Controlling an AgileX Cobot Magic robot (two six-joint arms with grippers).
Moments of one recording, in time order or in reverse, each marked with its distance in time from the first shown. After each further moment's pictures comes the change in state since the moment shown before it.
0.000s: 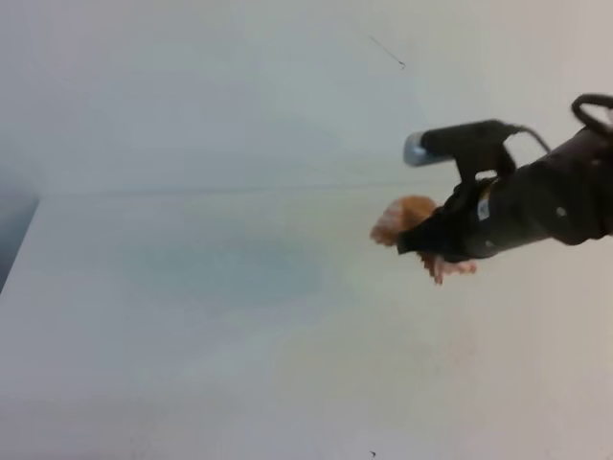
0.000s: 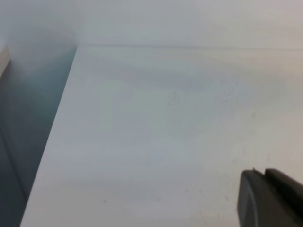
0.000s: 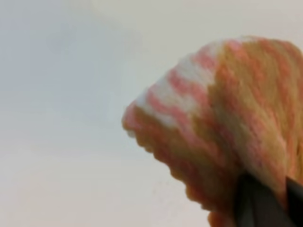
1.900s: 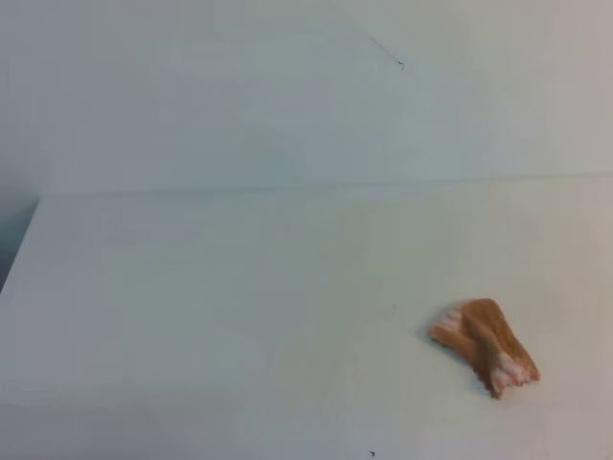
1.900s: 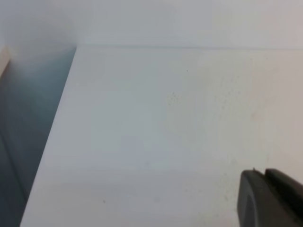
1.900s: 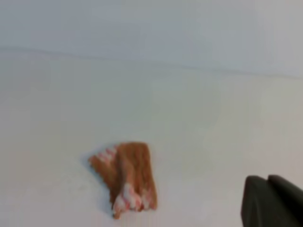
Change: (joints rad) left arm 0.000 0.000 0.000 0.000 0.000 0.000; right arm -0.065 -1.179 0.632 -0.269 0.110 0.093
